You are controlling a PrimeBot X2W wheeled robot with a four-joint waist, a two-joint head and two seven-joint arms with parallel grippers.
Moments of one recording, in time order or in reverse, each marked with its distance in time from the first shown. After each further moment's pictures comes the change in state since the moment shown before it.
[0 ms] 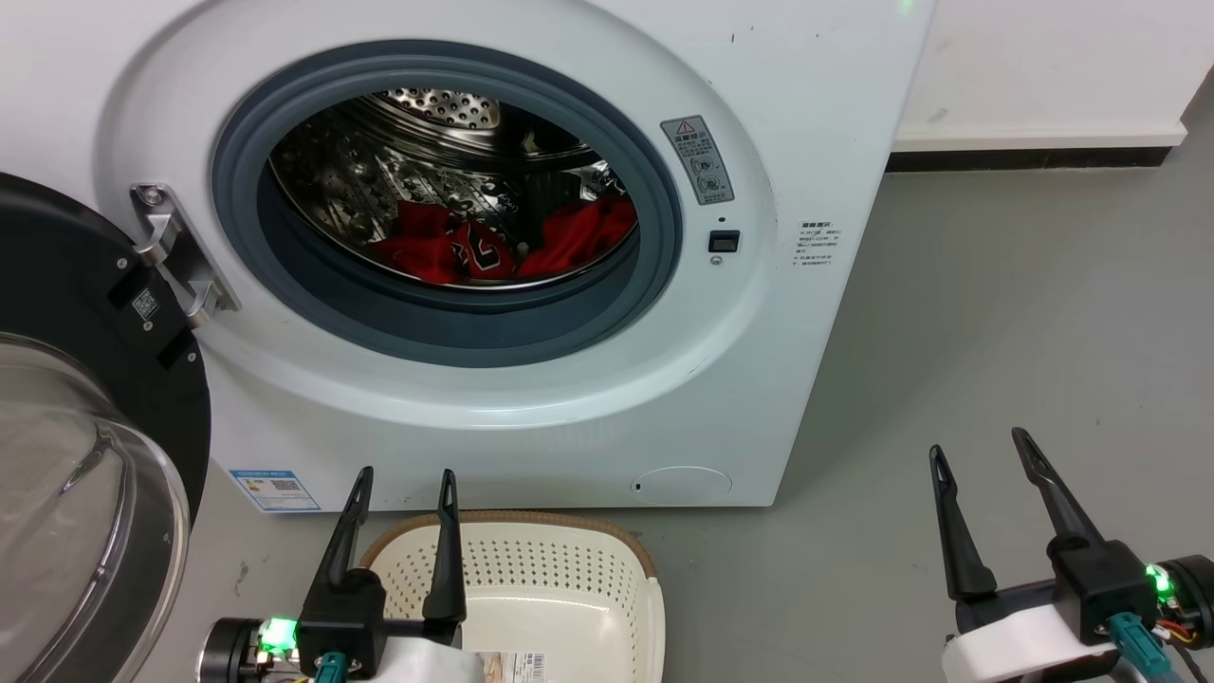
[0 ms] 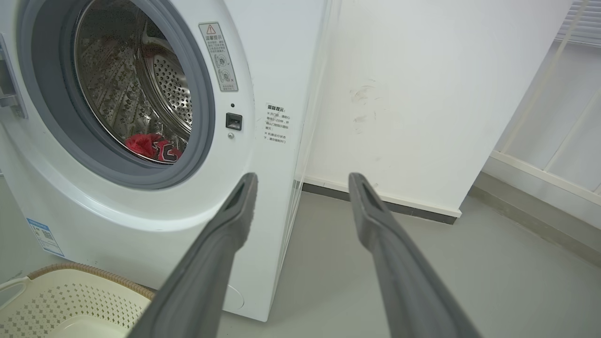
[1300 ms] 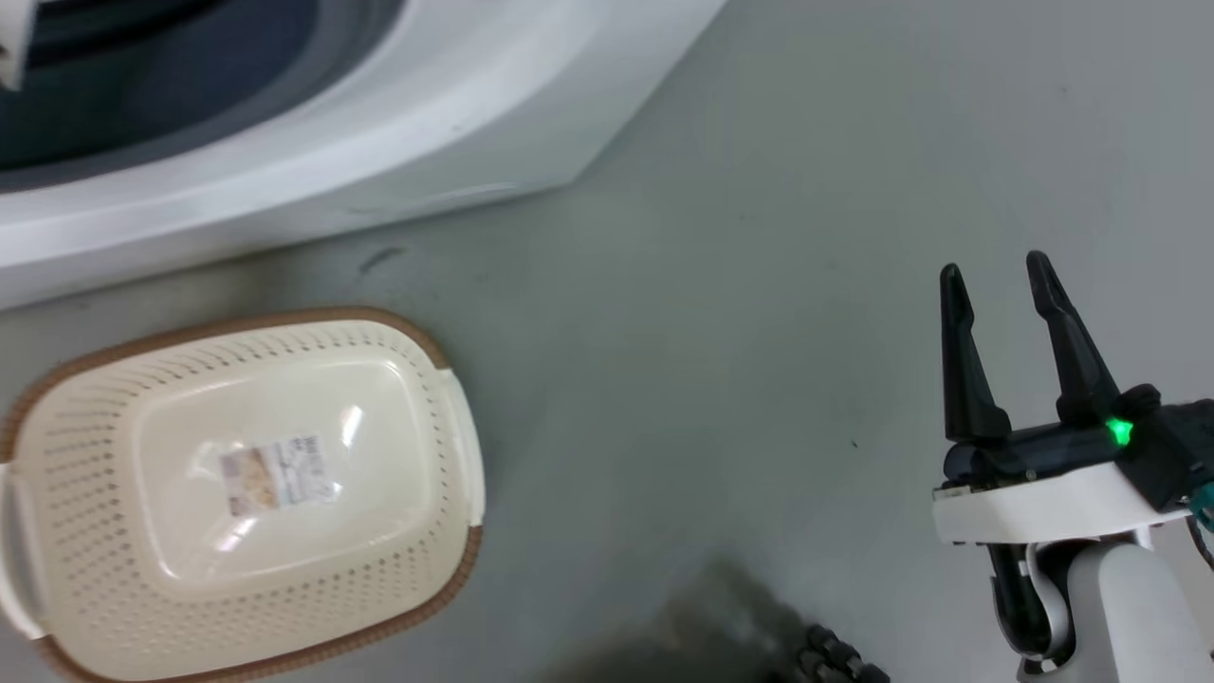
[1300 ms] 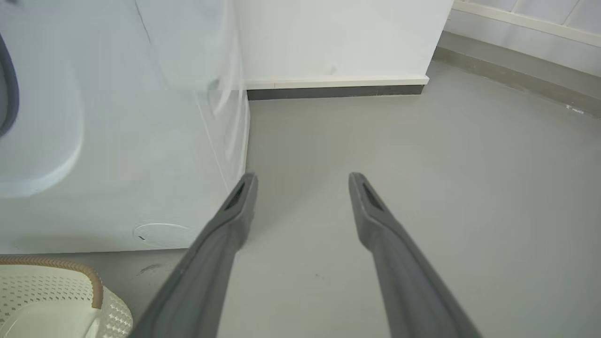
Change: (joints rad) left arm -1.228 0.522 -0.117 0.601 0.045 -0.235 0.505; right arm -0.235 -0.002 0.052 -0.041 0.291 0.000 0.000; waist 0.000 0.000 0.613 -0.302
